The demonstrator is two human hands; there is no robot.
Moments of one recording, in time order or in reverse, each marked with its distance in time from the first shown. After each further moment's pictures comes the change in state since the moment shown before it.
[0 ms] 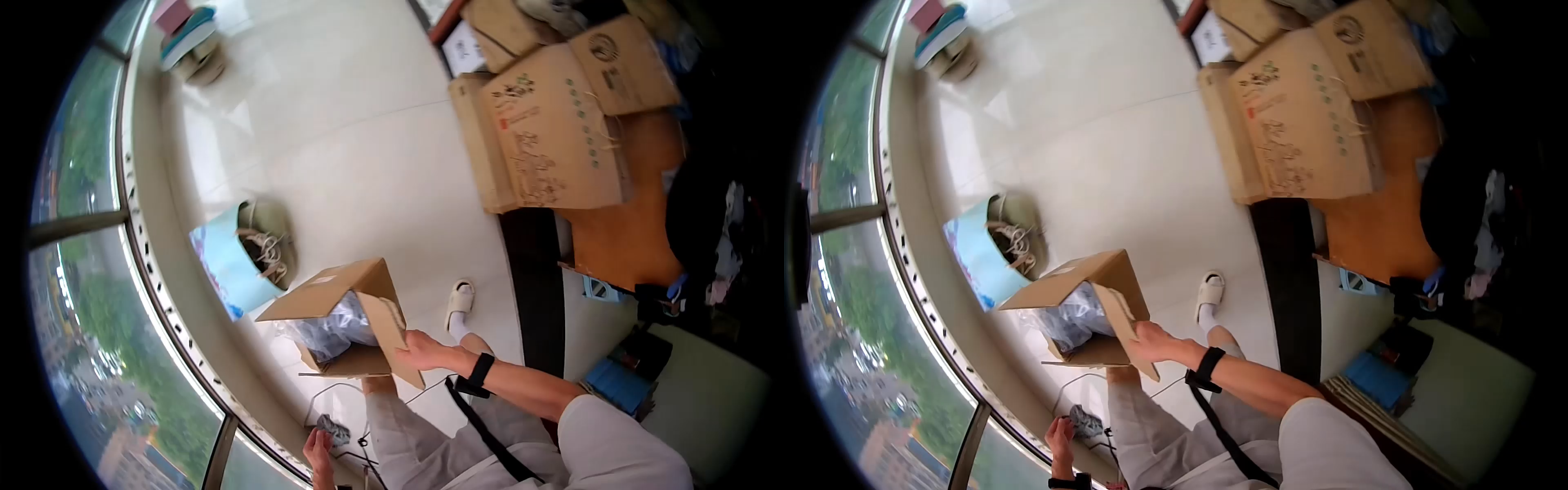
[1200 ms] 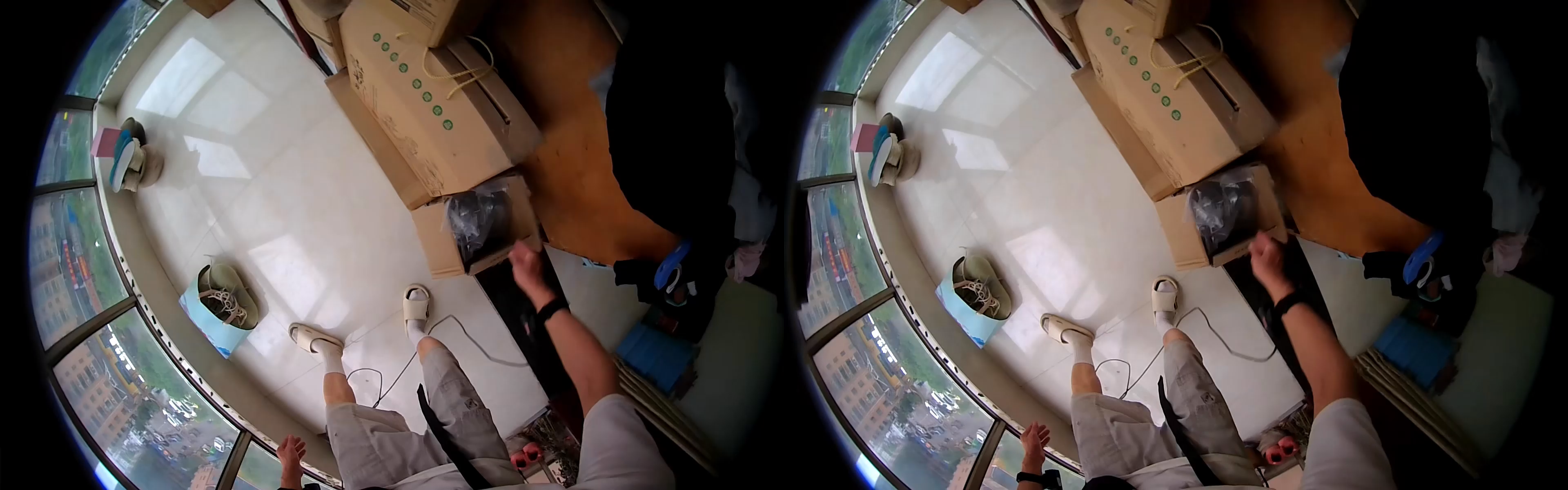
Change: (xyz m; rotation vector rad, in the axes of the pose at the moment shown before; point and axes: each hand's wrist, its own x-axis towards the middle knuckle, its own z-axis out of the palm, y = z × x) left_hand -0.110 0.026 0.165 0.484 0.138 0.000; right_hand -0.190 0.474 -0.287 0.187 1.172 0.211
